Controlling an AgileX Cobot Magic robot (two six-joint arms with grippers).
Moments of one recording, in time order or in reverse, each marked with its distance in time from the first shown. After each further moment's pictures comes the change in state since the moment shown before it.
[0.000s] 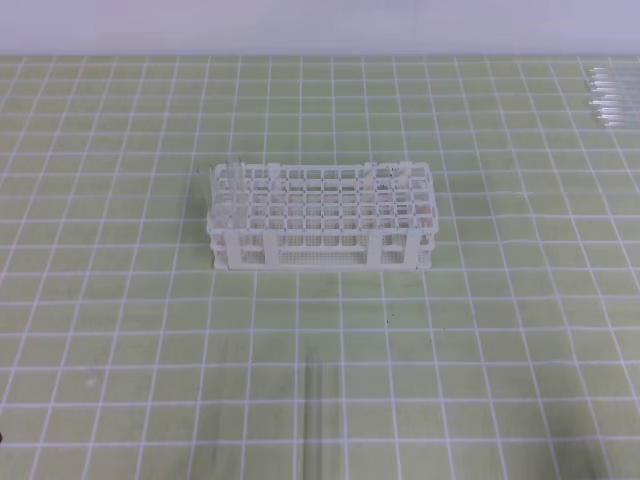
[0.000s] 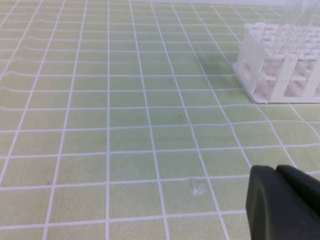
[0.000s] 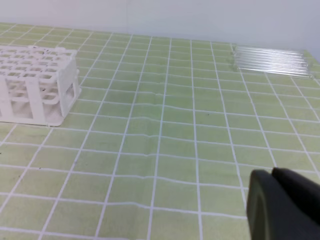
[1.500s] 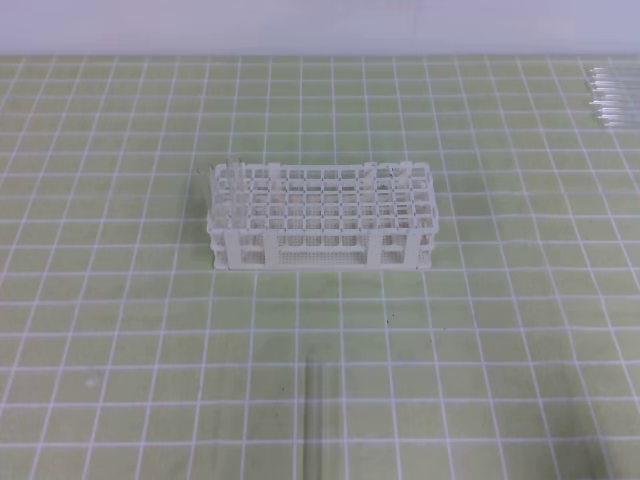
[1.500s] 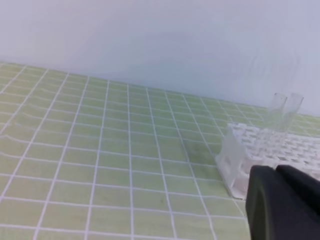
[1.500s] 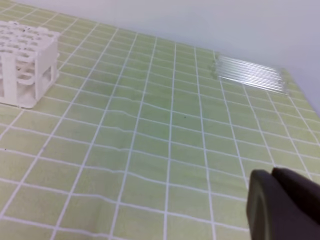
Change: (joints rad) left arm 0.000 -0.005 0.003 -0.144 -0.196 -0.005; right arm 0.000 0.001 0.000 -0.081 -0.024 0.001
